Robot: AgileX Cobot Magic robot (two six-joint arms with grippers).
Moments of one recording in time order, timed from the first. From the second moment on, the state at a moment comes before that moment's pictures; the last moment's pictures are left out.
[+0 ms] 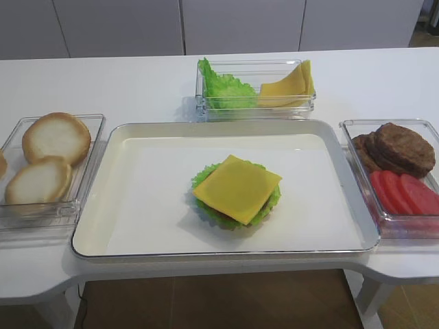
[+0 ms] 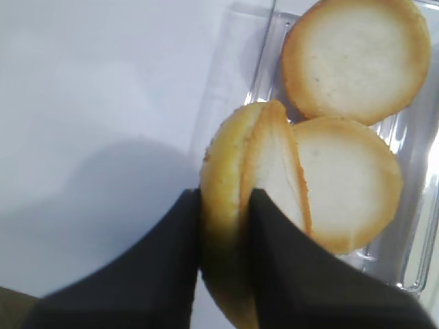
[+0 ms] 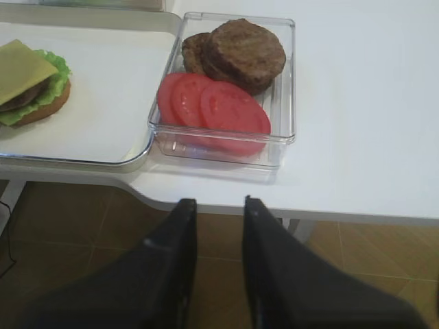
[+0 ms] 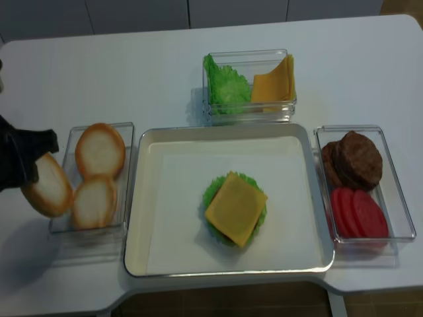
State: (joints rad) left arm -0.06 1.23 -1.04 0.22 1.04 -0.47; right arm 0.06 -0.02 -0.49 0.13 1.13 -0.08
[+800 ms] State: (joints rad) left arm -0.56 1.23 -1.22 0.49 1.24 -0.48; right arm 0.06 -0.02 -0.49 0.13 1.13 -0.08
